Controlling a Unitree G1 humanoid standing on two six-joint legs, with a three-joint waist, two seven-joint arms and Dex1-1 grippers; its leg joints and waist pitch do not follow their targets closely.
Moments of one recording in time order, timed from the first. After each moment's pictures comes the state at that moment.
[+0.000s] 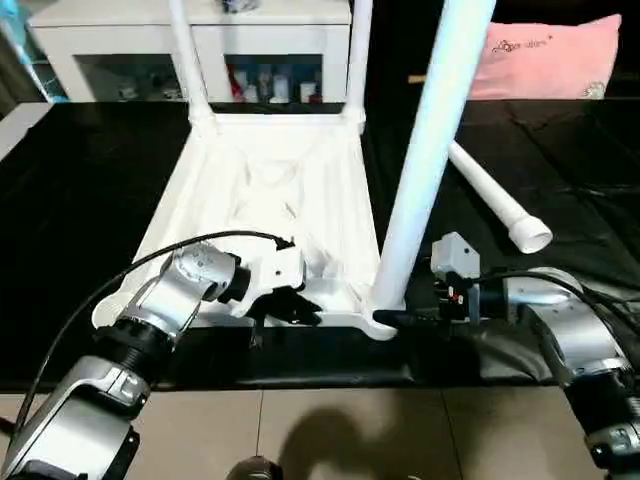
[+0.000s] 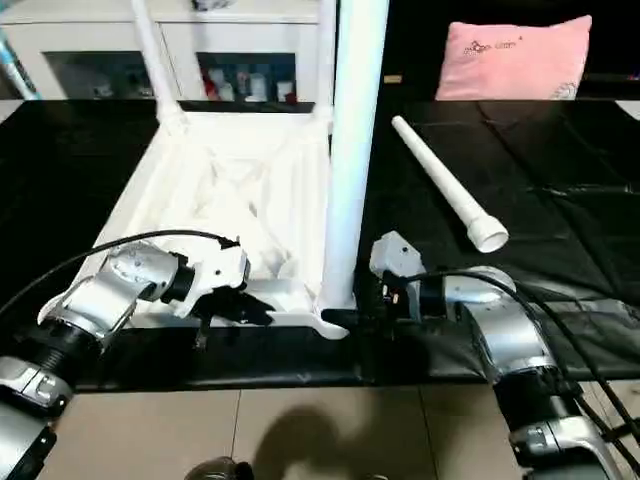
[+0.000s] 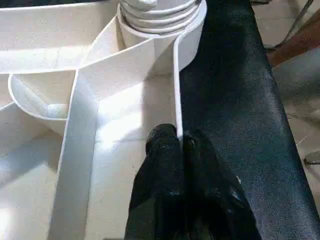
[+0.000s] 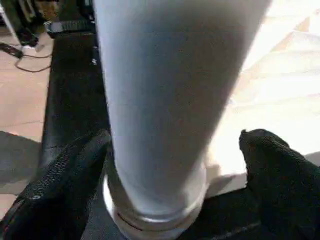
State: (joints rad) left arm -0.65 0.43 -0.40 0.56 0.03 0.00 -1.32; right arm -0.43 -0.48 0.18 0.37 0.19 0.08 1.21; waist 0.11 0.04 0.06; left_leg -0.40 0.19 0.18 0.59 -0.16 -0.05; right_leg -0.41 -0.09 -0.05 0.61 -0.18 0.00
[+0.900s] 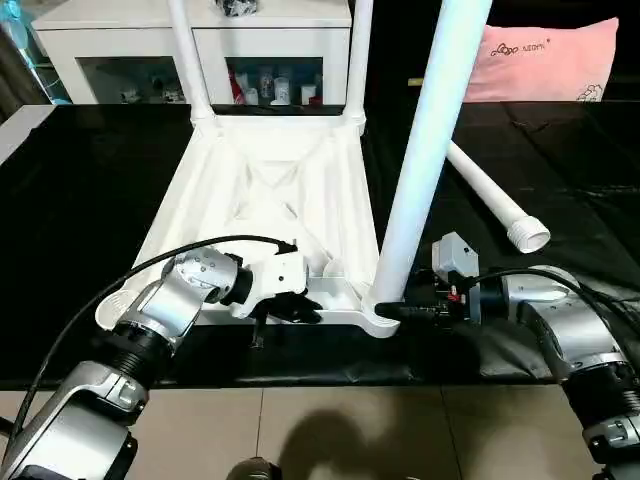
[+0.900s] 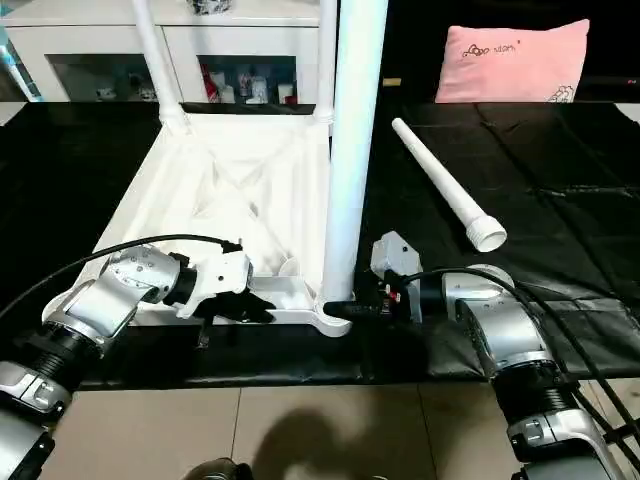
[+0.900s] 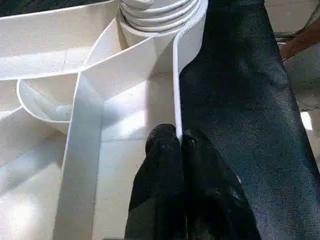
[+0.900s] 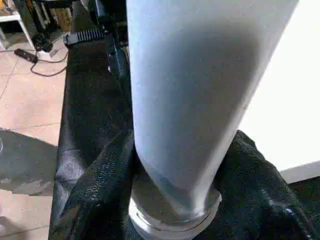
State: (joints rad) left arm -0.63 0.44 -0.41 0.53 0.07 -0.02 -1.25; right arm -0.45 -0.48 0.18 0.41 0.20 0.07 1.25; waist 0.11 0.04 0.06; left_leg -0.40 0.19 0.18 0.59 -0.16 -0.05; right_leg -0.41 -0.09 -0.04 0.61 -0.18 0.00
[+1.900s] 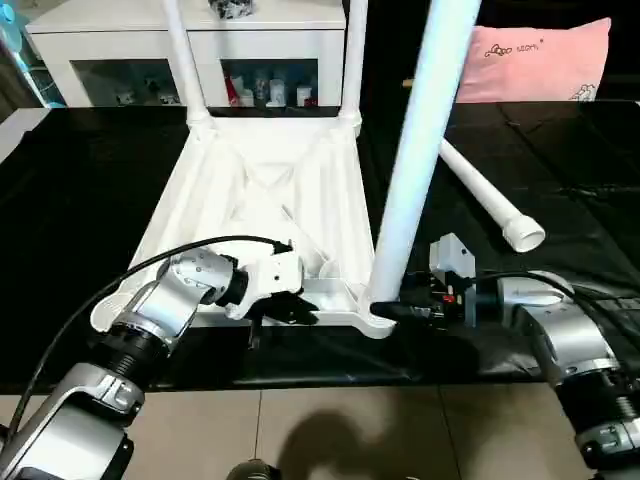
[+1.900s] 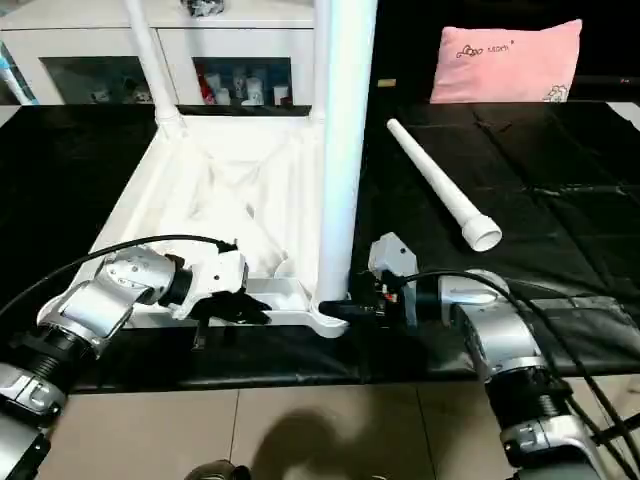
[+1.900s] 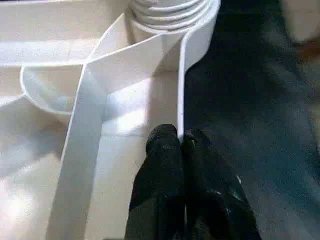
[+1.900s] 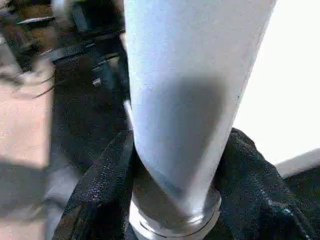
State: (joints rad) left arm -0.62 0.42 -0.37 0.52 0.07 0.11 -1.19; right arm -0.42 -0.39 0.15 0.40 0.20 0.15 1.09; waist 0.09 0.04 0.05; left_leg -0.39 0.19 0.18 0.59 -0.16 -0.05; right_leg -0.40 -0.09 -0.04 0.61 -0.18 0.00
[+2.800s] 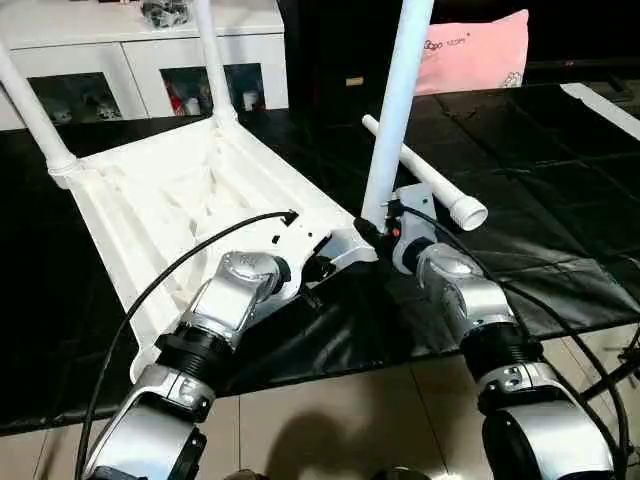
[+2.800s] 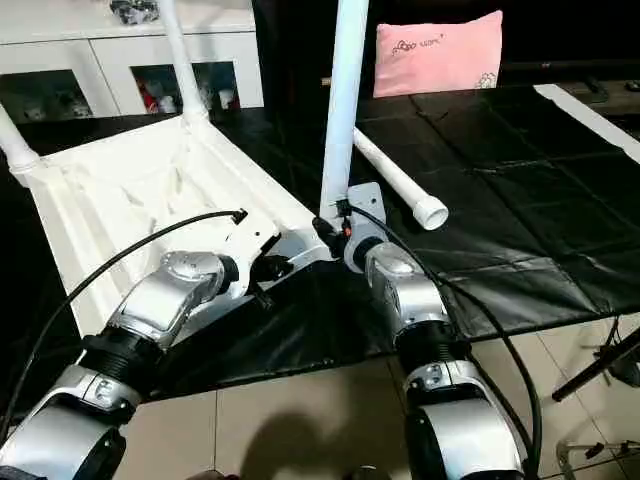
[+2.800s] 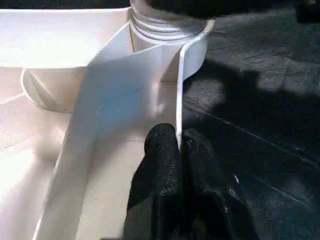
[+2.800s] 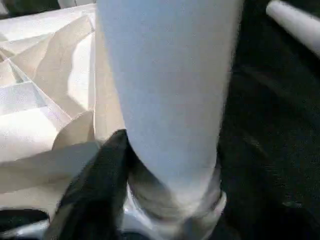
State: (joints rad) left arm -0.65 0.16 -0.24 0.51 0.07 0.48 -0.65; right arm -0.67 -0.07 -0.03 0.75 0.13 0.20 0.36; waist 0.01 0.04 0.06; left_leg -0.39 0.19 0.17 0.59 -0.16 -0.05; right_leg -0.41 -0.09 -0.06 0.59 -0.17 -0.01
